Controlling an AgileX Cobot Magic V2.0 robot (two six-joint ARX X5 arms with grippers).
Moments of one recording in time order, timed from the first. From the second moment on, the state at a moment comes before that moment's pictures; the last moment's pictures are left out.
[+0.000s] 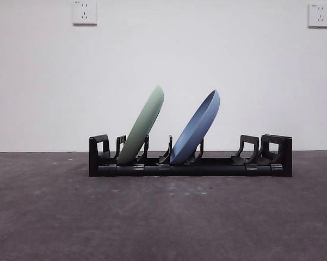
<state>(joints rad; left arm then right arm) 0.04 0.09 0.11 -0.33 0.14 0.02 0.06 0.65 1.11 -0.53 -0.03 -0.08</state>
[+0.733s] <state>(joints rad) 0.04 0.09 0.11 -0.33 0.14 0.02 0.03 0.10 0.09 -0.14 -0.01 -0.03</state>
